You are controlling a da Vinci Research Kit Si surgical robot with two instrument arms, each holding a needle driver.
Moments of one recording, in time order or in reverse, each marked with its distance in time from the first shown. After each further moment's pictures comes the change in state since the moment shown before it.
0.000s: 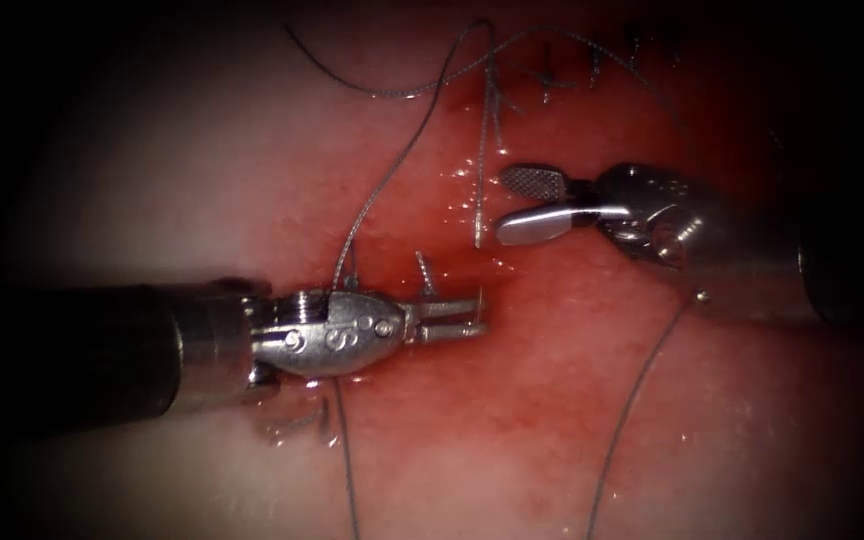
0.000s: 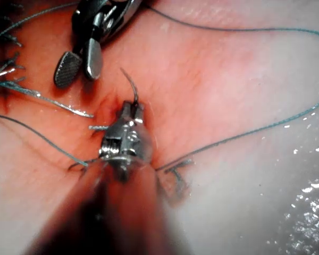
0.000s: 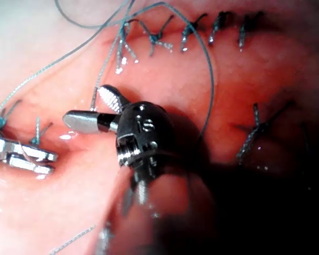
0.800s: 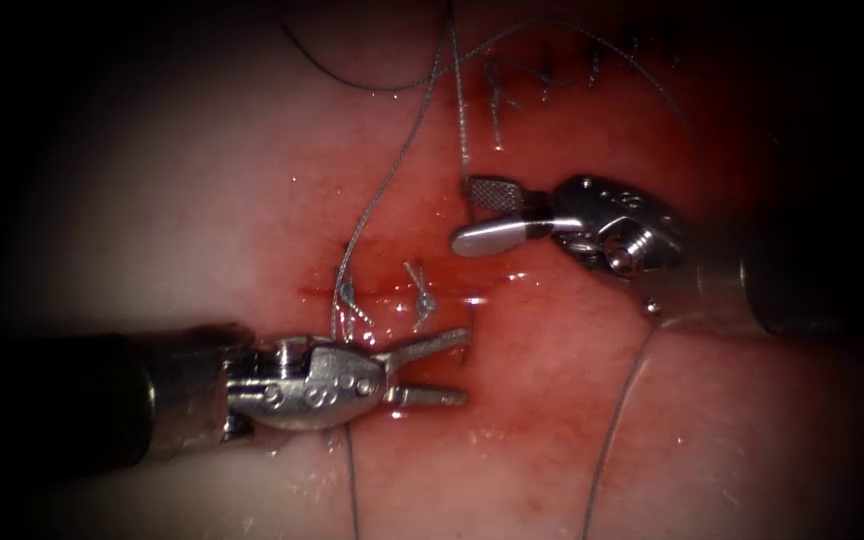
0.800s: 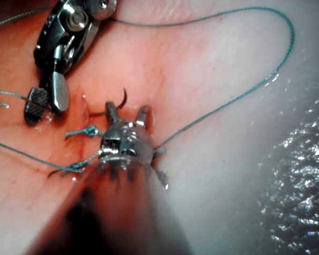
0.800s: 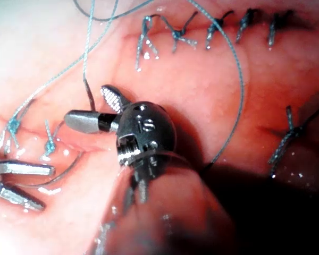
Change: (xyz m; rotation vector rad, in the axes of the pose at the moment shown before) right arm -0.004 -0.001 0.004 0.029 -0.069 0.052; left arm 0.001 0.003 -0.001 0.068 -0.063 0.204
